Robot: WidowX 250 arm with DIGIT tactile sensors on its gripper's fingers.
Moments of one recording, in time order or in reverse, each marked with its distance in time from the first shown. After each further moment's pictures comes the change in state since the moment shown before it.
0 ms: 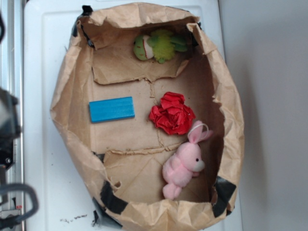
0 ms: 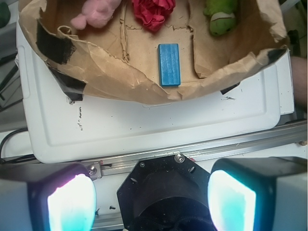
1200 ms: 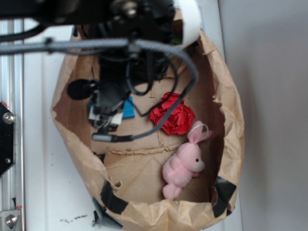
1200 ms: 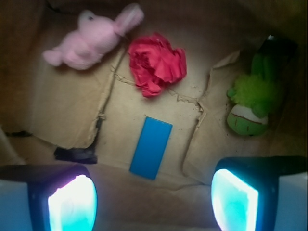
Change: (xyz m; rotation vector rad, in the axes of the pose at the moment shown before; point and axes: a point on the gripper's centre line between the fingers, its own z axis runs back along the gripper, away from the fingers) arm 0.100 0.072 -0.091 -0.069 0.000 -0.276
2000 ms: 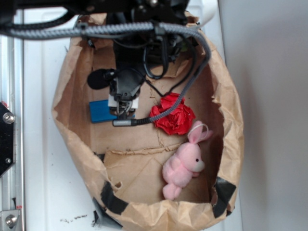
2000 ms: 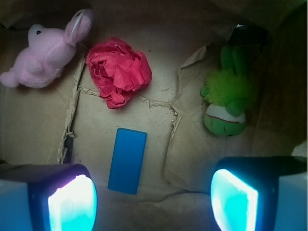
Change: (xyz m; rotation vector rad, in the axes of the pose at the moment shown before) arm 0.005 0.013 -0.007 0.062 -0.010 0.078
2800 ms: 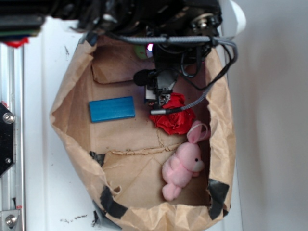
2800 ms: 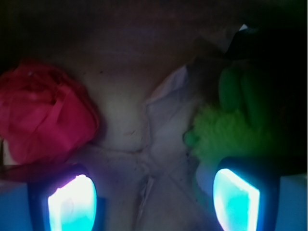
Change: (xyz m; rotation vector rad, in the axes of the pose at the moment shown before) arm 0.030 0.026 -0.067 0.037 0.047 0.059
